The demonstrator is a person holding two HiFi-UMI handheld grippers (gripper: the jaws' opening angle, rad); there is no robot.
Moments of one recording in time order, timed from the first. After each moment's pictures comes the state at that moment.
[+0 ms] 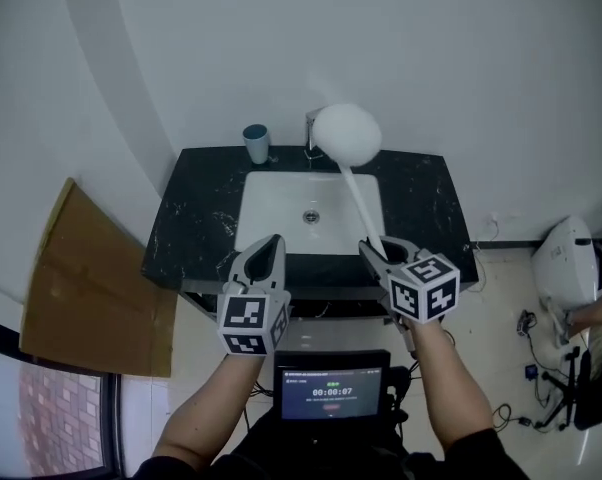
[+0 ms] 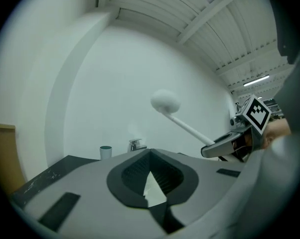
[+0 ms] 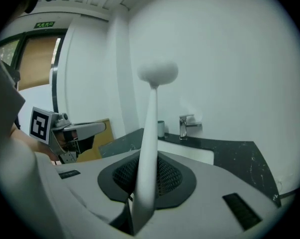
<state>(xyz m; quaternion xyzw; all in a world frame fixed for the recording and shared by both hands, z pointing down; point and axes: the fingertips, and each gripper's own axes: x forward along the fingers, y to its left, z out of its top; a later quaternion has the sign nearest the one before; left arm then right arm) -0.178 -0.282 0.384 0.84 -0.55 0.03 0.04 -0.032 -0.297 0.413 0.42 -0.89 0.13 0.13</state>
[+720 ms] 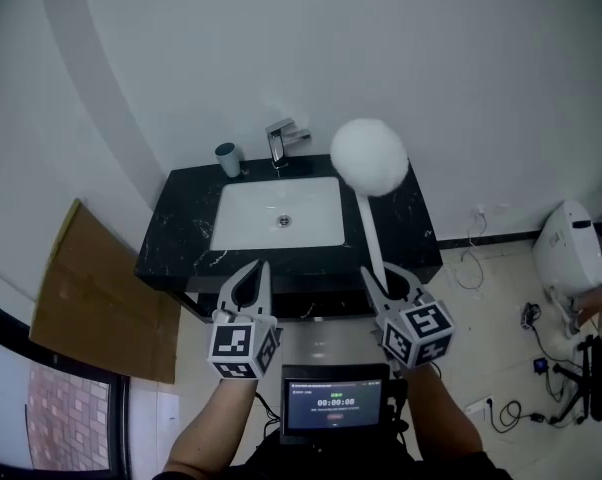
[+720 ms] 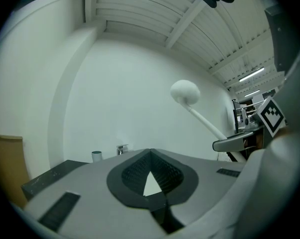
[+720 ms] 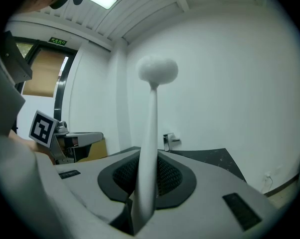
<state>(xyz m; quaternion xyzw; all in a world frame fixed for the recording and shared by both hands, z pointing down) -0.039 -0.141 0.353 0.83 -0.56 0.02 -0.01 0.138 -0.137 0.373 0.48 -0.87 0.07 0.01</state>
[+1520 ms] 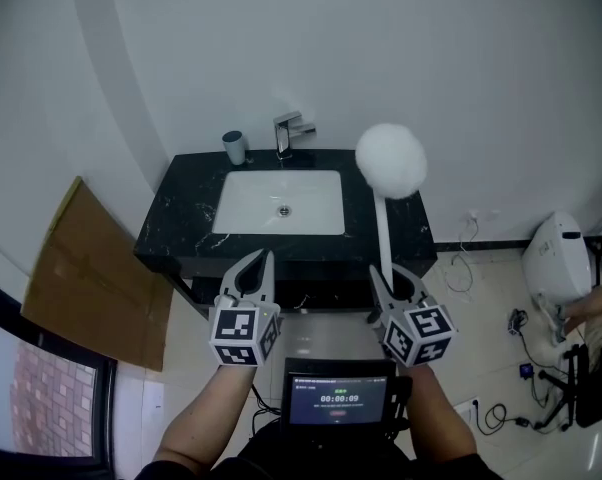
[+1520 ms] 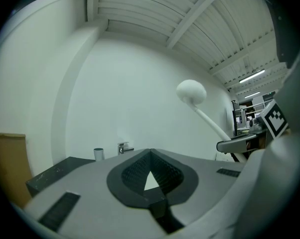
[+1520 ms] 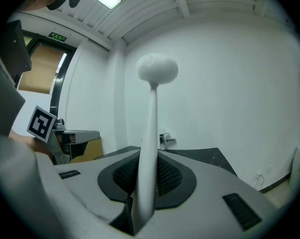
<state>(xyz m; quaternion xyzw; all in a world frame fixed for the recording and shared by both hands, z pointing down) -0.057 -0.103 0.354 0.83 -0.56 0.02 0.00 0.133 -0.092 0.377 0.52 -0.85 0.06 0.01</state>
